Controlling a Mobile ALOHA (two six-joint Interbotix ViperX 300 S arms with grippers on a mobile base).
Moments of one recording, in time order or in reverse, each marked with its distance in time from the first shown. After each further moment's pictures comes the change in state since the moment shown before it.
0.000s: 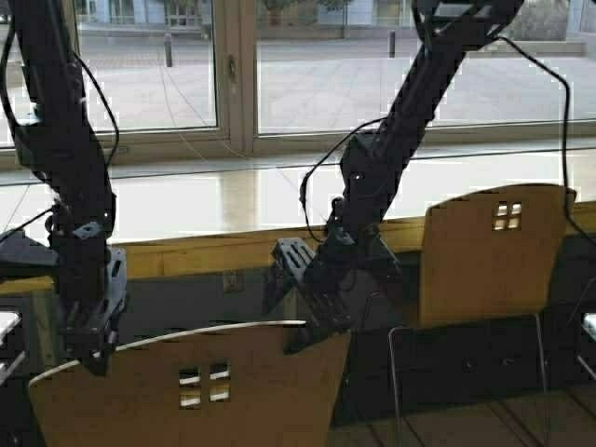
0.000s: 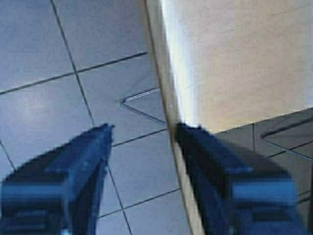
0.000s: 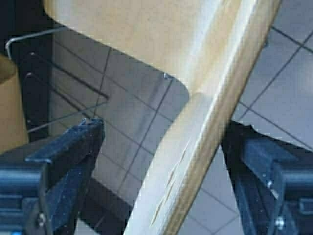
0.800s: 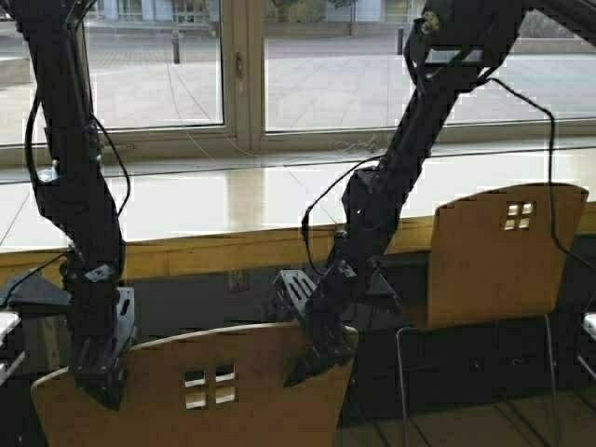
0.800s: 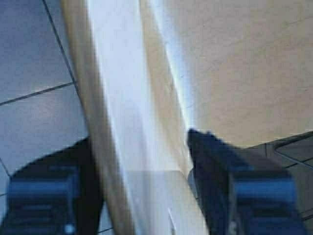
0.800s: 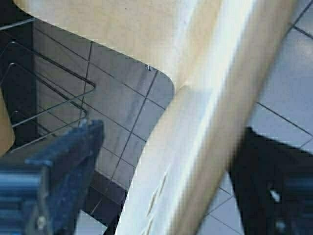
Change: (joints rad) left arm 0.017 0.219 -0.186 0.064 0.011 -0.002; right arm -0.015 0.118 -0.069 0.014 0.061 0.000
